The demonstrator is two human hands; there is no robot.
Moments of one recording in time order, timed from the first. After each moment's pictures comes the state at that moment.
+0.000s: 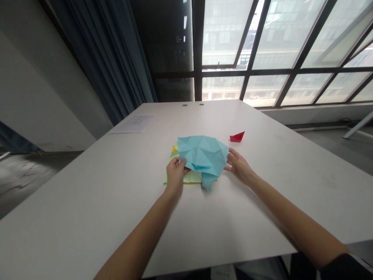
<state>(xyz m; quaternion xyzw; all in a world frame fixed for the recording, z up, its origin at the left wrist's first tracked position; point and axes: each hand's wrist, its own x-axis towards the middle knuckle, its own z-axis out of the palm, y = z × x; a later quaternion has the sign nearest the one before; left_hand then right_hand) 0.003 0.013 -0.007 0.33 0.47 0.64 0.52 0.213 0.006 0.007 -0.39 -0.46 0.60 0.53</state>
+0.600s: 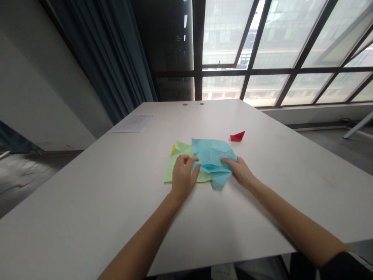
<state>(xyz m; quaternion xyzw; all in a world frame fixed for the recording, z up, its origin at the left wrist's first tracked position) -0.001 -0.008 -0.003 0.76 0.46 0.46 -0.04 0.194 0.000 0.003 -0.50 -0.38 0.57 0.54</state>
